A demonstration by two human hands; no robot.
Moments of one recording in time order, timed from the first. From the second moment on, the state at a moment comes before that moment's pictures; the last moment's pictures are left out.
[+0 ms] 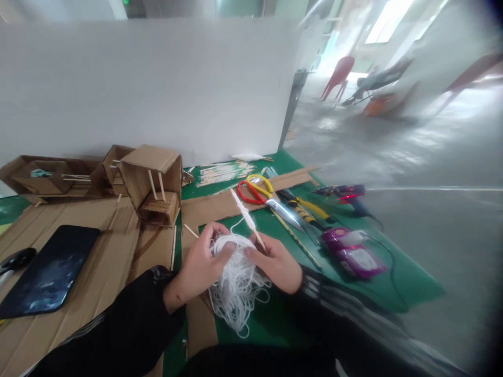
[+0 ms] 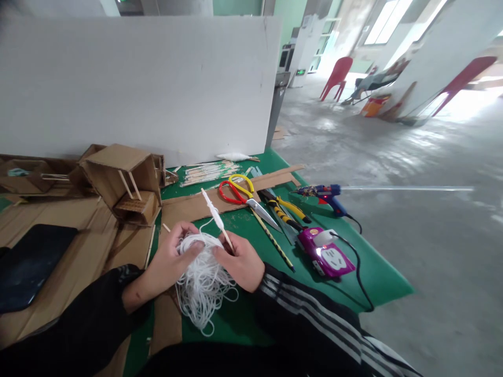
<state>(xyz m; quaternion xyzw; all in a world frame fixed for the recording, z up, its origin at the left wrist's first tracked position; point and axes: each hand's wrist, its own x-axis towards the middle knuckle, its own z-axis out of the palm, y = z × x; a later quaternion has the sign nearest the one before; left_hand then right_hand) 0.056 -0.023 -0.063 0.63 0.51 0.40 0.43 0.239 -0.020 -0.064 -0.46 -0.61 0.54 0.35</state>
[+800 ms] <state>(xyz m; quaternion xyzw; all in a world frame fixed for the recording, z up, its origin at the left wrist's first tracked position) 0.060 -0.024 -0.063 0.58 0.49 0.36 0.54 0.240 -0.024 -0.063 -0.46 -0.58 0.56 0.38</state>
